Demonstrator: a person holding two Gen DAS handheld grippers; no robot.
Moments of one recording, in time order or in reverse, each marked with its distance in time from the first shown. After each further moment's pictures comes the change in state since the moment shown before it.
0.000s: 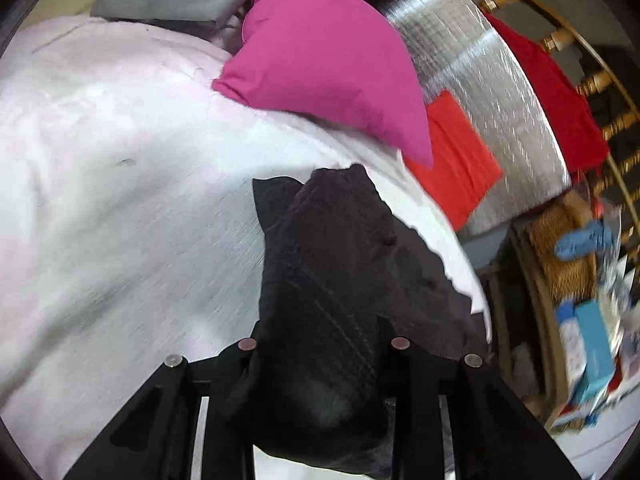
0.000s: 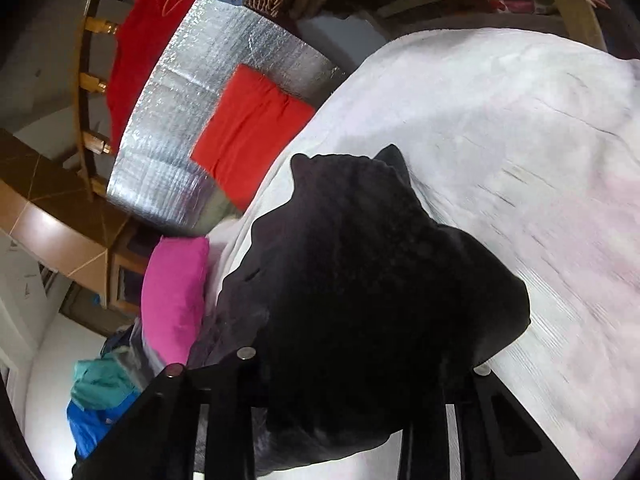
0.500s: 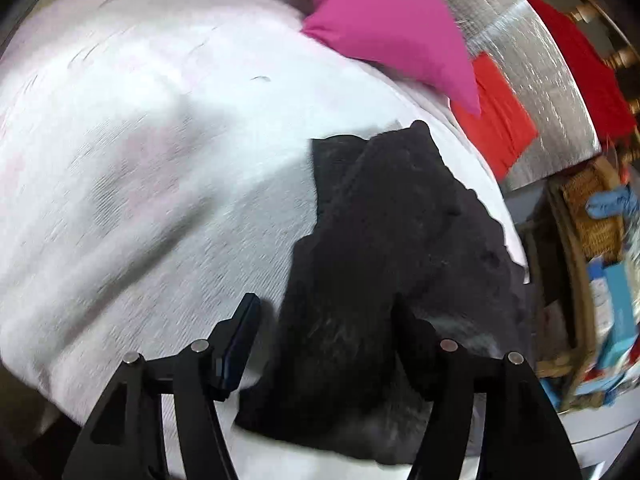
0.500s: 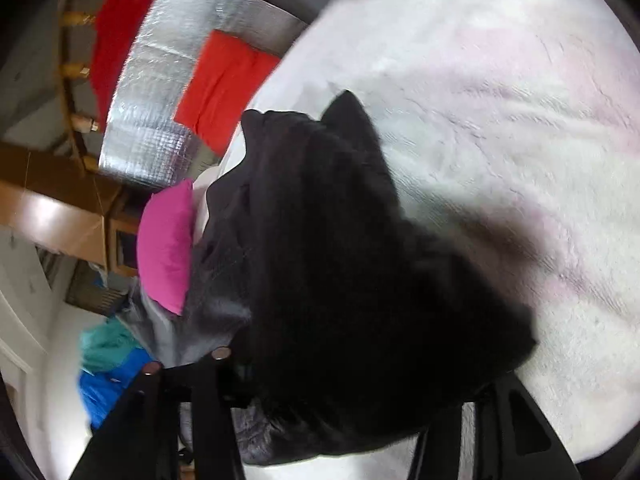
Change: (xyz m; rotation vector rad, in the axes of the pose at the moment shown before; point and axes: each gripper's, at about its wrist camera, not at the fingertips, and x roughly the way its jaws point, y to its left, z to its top) left arm -0.058 0.076 -0.042 -0.039 0.156 0.106; right arm -0.044 -0.057 -0.053 0.115 0.176 -0.028
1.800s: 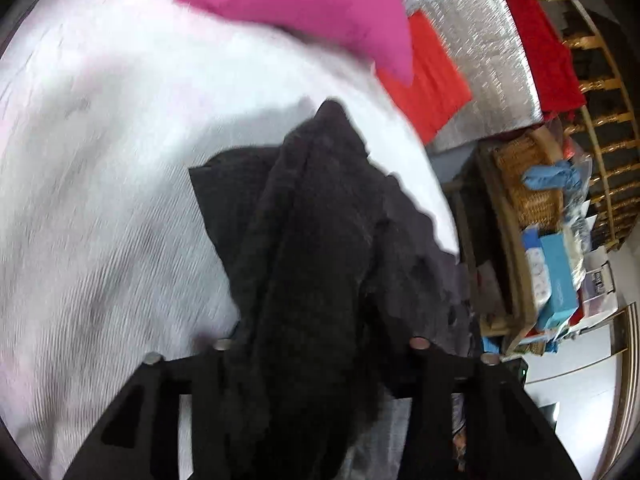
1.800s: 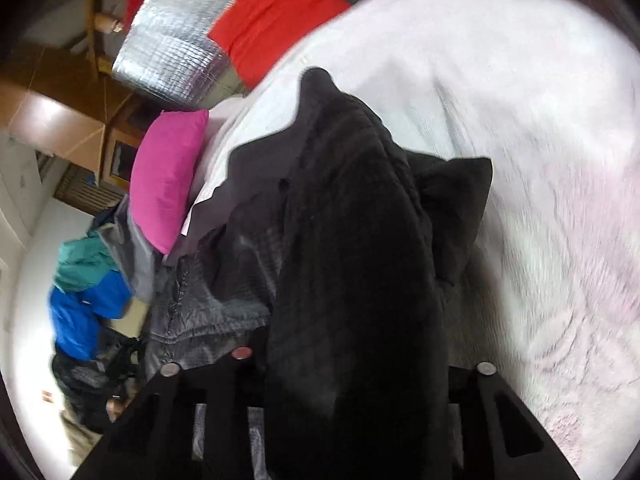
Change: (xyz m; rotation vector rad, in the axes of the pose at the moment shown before) left arm 0.071 -0.058 0.081 0.115 0.158 -0.320; right arm 0.061 0.081 0.060 -0.404 0.135 -0.050
